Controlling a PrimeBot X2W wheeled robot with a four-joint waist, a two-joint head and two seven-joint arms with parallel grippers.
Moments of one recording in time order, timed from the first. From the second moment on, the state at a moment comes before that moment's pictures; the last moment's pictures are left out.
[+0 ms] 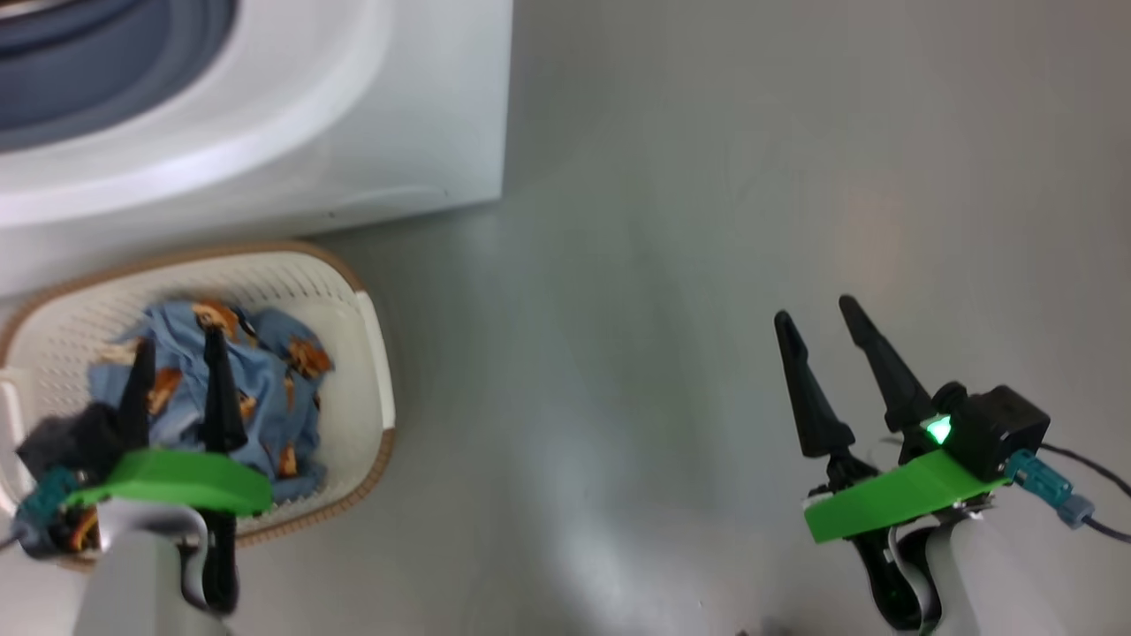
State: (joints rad) left arm -0.41 0.04 0.11 0.52 -0.26 -0.13 -0.26; right arm -0.24 -0.07 0.11 0.13 0.30 0.12 -0.25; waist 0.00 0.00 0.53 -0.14
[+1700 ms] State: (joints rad) left arm -1.08 0.26 -0.02 1.25 -0.50 -0.13 0.05; right arm -0.35 -0.06 0.11 0.05 0.31 0.12 -0.25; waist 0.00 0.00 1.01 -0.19
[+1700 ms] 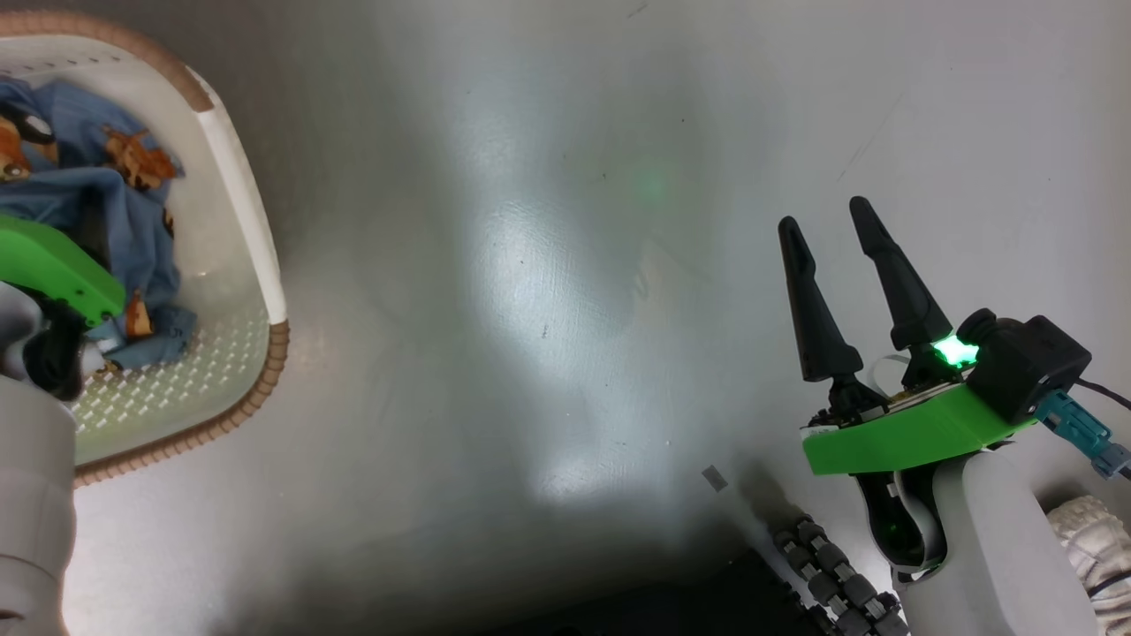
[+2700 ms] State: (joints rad) left arm -0.84 0.23 -0.12 1.08 -0.70 -0.13 -0.06; right arm -0.37 -0.06 0.09 0.06 0.33 0.12 -0.25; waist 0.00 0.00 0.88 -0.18
